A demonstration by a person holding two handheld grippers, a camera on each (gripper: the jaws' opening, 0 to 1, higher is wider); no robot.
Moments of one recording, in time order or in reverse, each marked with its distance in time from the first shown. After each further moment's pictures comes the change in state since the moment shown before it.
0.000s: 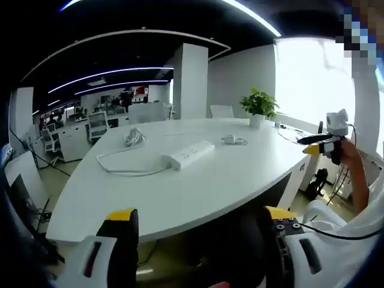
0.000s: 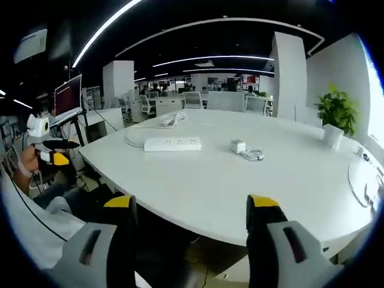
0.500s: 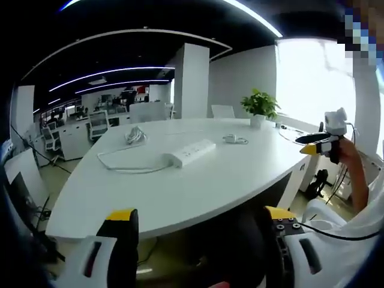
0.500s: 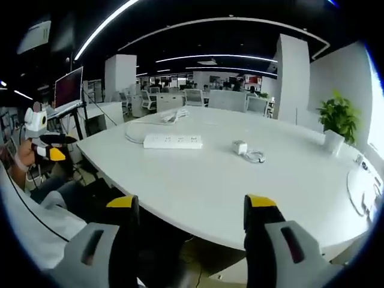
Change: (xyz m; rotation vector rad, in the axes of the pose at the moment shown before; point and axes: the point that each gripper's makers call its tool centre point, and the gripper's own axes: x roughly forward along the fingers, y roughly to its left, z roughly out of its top) left arm -0.002 0.004 -0.006 -0.009 -0.001 0.001; right arm 0.009 0.004 0.002 -0.053 0.019 -0.012
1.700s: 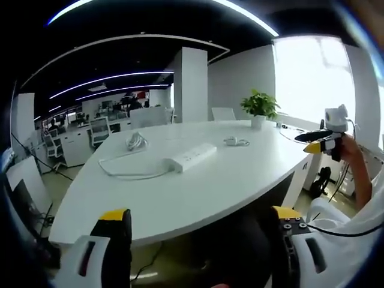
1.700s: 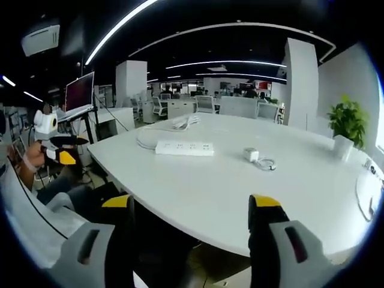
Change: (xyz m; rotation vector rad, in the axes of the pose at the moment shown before) left arm 0.005 -0.002 0.004 0.036 -0.016 0.020; right arm 0.002 0.013 0.007 -0.004 -0.052 0.083
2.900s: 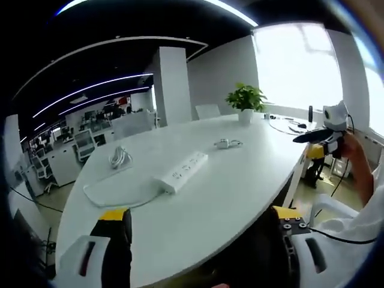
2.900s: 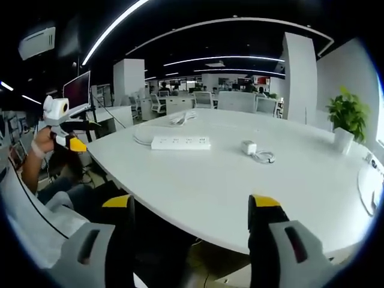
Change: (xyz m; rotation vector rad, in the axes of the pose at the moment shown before) left arm 0.056 -0.005 0.049 0.134 0.018 -0.090; right arm 0.005 -0.011 -0.011 0.024 0.024 0.002
